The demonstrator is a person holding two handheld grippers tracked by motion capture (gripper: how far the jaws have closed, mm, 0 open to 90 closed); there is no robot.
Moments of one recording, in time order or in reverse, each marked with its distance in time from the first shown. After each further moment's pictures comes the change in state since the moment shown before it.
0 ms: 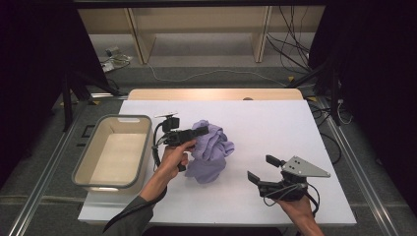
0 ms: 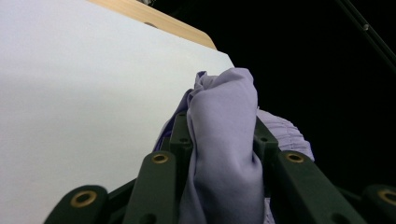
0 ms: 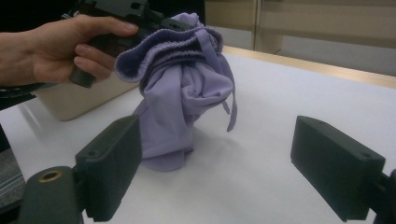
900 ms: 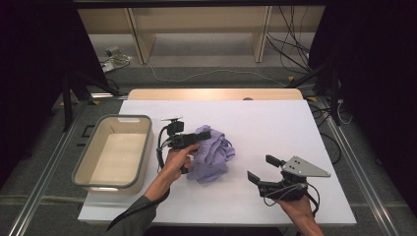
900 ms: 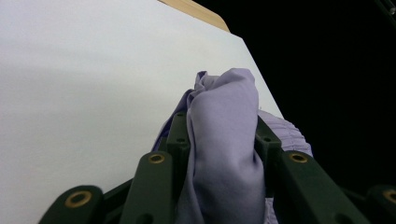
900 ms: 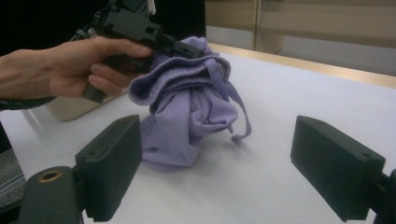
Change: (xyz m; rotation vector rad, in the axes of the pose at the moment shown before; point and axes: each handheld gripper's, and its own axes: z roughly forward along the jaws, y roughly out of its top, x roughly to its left) left arm 0.012 -0.011 0.017 0.055 0.034 -0.004; right arm 0.000 0.000 0.000 -0.001 0.002 0.001
